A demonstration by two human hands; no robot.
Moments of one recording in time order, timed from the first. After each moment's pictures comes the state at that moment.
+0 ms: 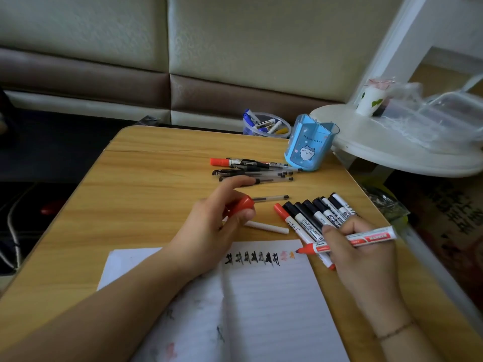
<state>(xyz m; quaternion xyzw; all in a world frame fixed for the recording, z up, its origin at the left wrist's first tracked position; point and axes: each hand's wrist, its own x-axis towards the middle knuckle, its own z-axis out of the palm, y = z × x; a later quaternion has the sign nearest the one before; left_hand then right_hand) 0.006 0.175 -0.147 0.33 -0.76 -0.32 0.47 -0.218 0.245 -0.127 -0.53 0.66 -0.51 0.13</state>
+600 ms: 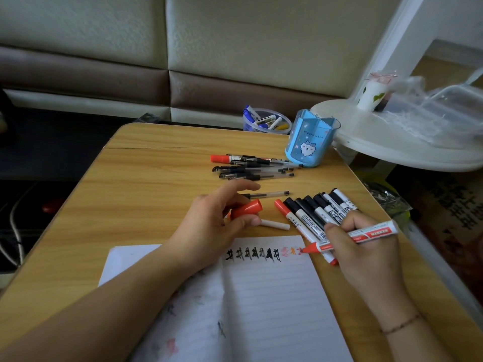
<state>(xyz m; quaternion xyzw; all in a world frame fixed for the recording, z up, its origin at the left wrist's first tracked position) 0.005 0.179 -0.141 0.34 -0.75 -0.35 0.45 -0.223 0.246 -0.123 -0.56 0.66 -0.48 0.11</state>
